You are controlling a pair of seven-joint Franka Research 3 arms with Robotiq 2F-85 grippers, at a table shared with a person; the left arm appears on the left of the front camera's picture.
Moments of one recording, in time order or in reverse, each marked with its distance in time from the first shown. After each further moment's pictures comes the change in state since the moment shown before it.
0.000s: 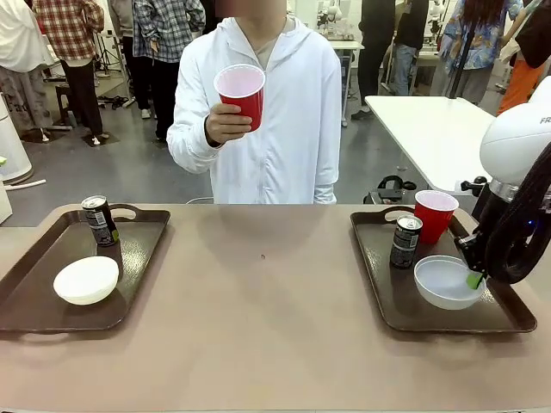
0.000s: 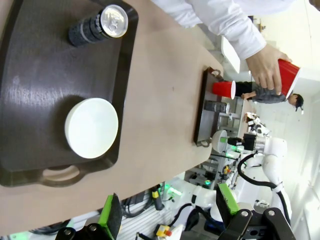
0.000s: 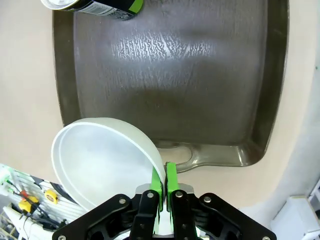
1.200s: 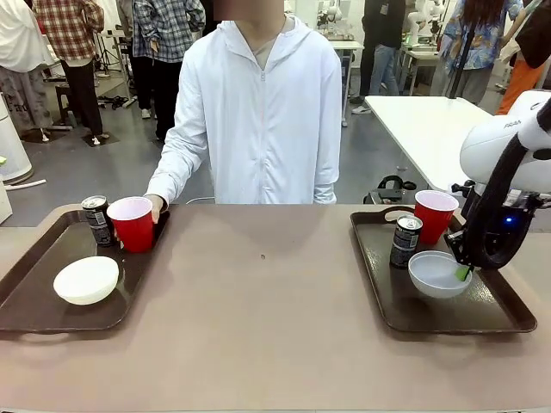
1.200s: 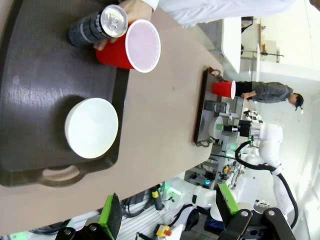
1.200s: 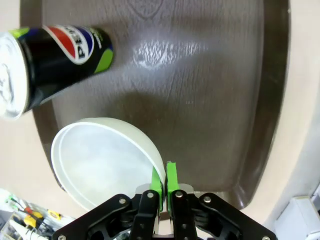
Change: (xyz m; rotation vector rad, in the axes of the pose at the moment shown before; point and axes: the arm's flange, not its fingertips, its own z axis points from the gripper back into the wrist) left arm 0.000 0.000 0.000 0.000 0.000 0.000; right arm 0.066 -0.024 -0.035 0.005 0.011 -0.044
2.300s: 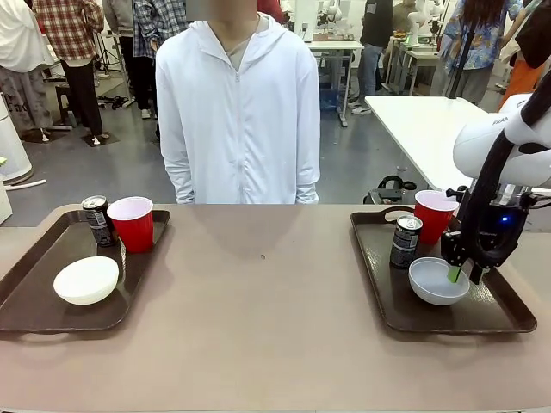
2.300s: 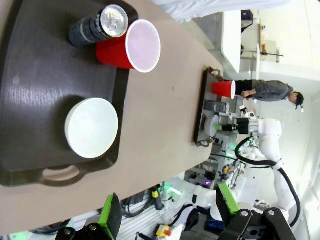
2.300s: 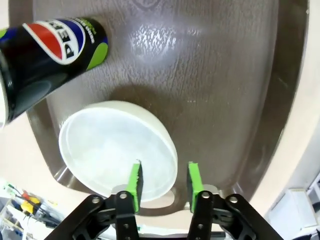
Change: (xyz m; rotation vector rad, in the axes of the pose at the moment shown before) left arm 0.000 0.000 0.000 0.000 0.000 0.000; right arm 0.009 -0.002 -0.005 0.006 0.095 0.039
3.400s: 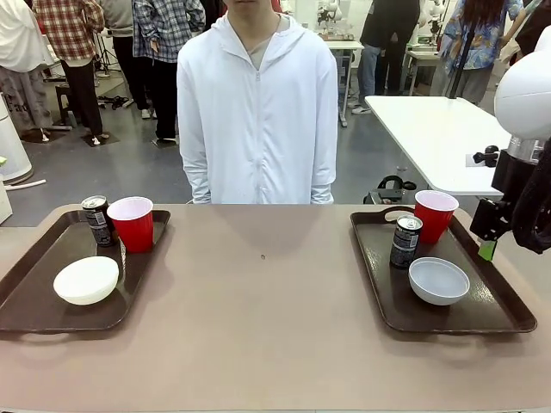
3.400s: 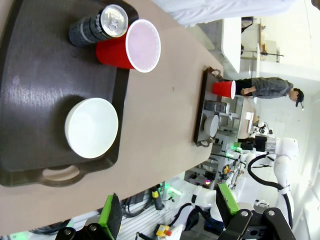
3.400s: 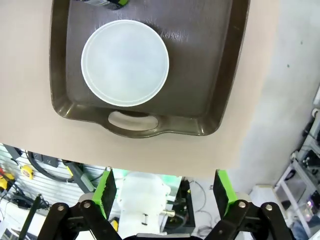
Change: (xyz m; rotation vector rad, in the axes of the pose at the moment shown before) left arm 0.000 0.000 0.000 0.000 0.000 0.000; right arm -0.084 0.020 0.093 -0.150 -0.035 0.101
